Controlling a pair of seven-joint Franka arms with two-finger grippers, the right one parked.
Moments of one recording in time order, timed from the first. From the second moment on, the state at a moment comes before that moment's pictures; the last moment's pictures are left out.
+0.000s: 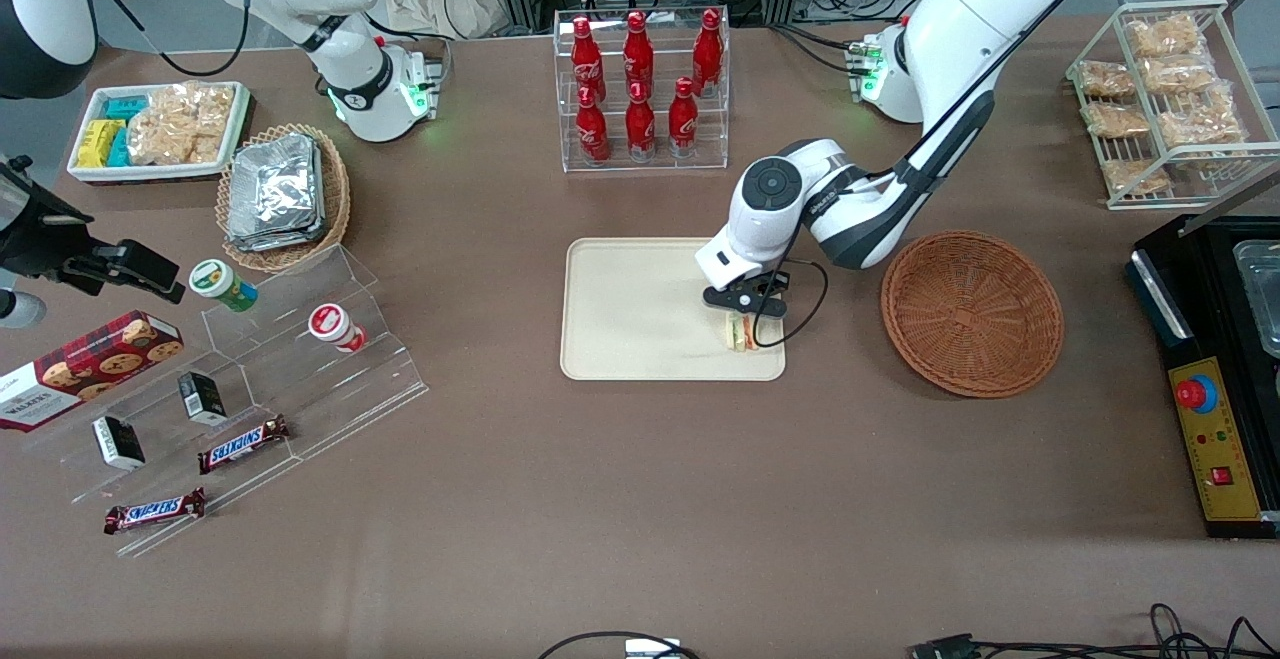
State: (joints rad) arm -0.02 0.52 -0.67 -2.12 0.51 2.47 -0.82
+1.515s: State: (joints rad) arm 0.19 0.38 -0.67 -1.75 0.44 2.06 -0.94
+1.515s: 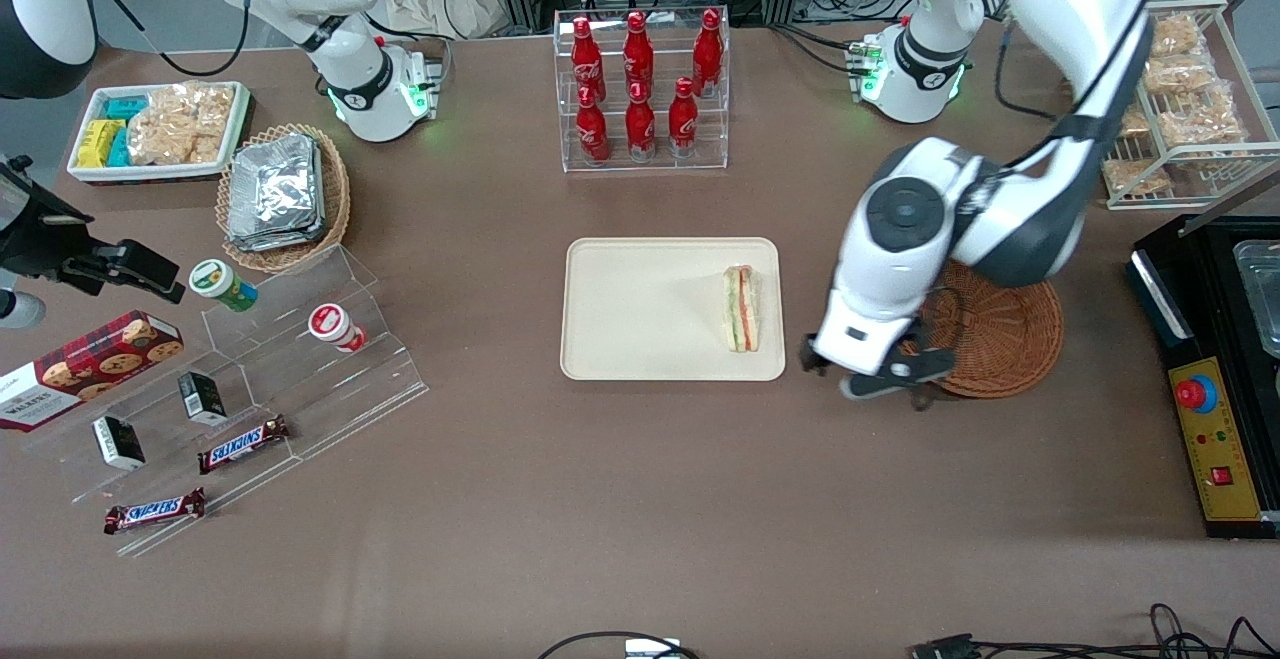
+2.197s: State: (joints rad) arm 0.33 0.33 -0.67 -1.57 0.26 1.82 -0.69
